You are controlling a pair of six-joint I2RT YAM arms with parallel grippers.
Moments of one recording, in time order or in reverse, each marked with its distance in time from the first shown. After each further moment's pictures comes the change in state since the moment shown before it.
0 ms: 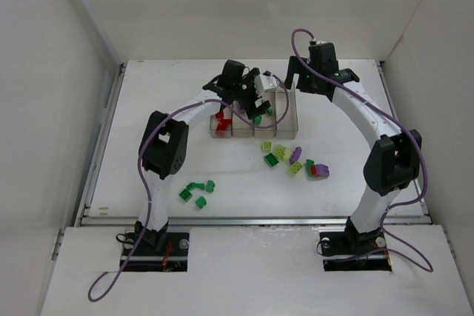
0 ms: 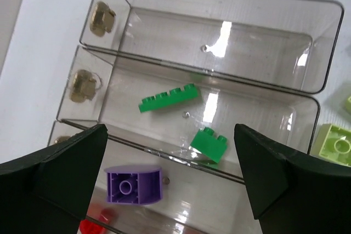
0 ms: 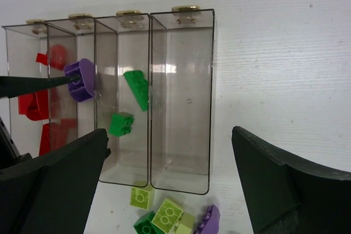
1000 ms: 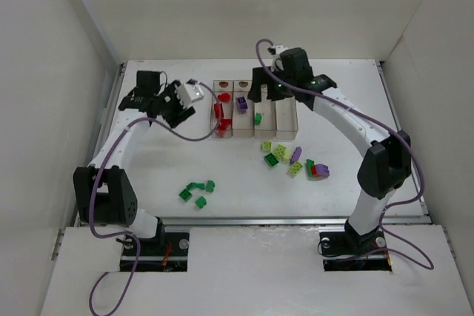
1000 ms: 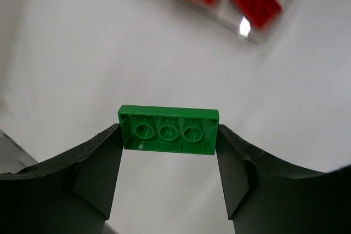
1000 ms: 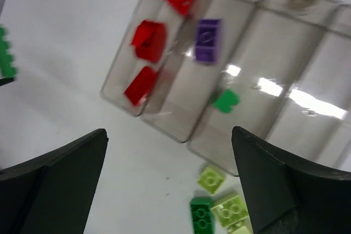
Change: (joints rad) left arm 0.464 -0.645 -0.512 -0.434 -0.126 0.332; right arm 0.239 0.009 0.008 0.061 -0.257 -0.106
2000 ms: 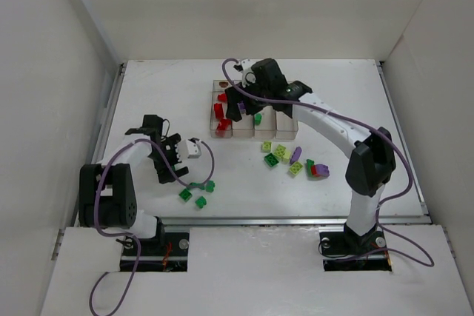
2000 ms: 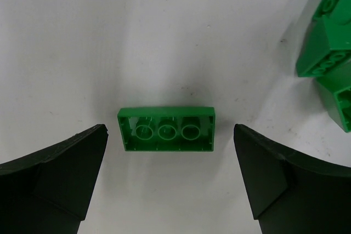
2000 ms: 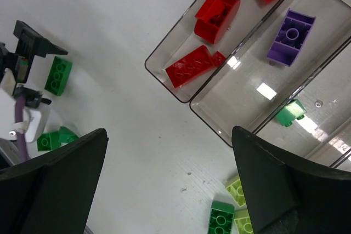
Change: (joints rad) left arm 0.034 -0.011 -0.356 -0.127 -0.084 0.302; right arm 0.120 0.080 0.064 -0.031 -0.042 -0.124
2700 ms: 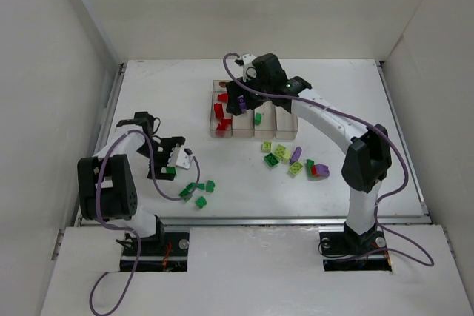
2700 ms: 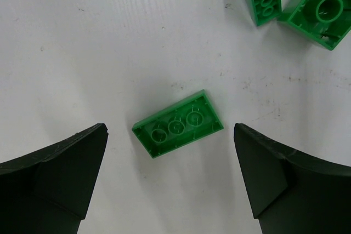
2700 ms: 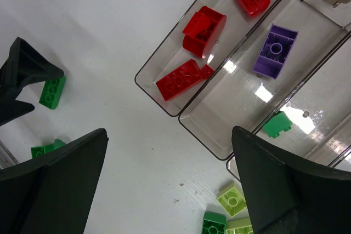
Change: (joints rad) left arm 0.095 0.068 0.106 -0.224 0.143 0.621; right arm -0.020 0.046 0.063 0.000 0.002 -0.001
